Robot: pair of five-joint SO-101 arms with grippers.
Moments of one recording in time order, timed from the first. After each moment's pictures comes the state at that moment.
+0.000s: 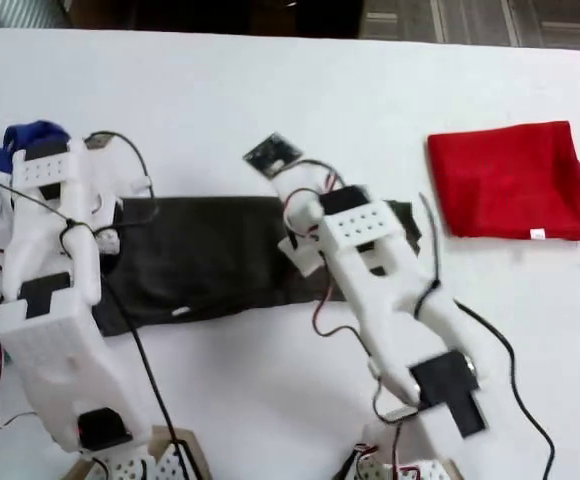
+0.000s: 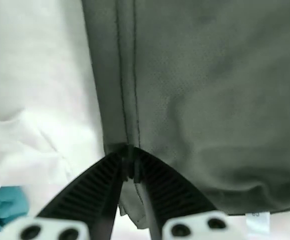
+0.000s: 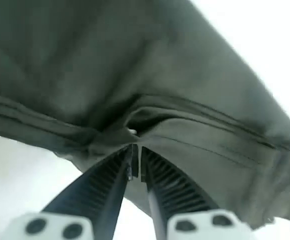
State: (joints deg) left arm -22.8 26.9 -4.9 88.2 -7.9; right arm -23.6 -3.1 22.1 63.5 23.3
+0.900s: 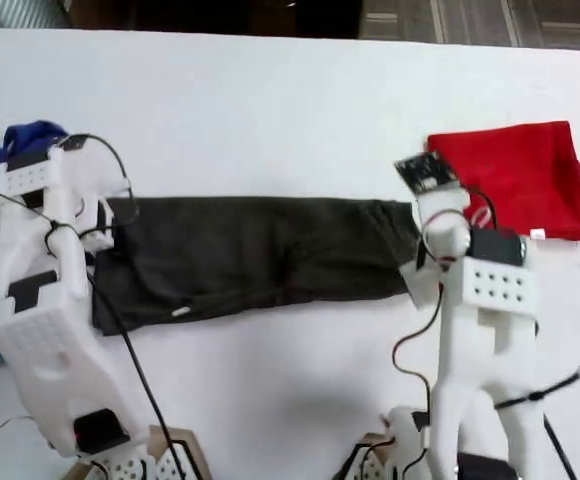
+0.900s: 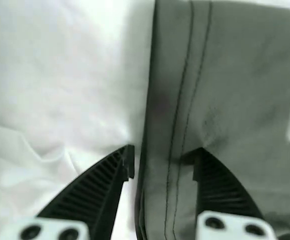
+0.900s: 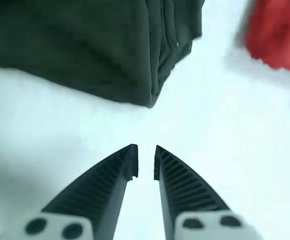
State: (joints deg) left arm -27.4 34.5 -6.7 79.3 -8.6; right arm 7.4 -31.7 39.1 79.1 33.8
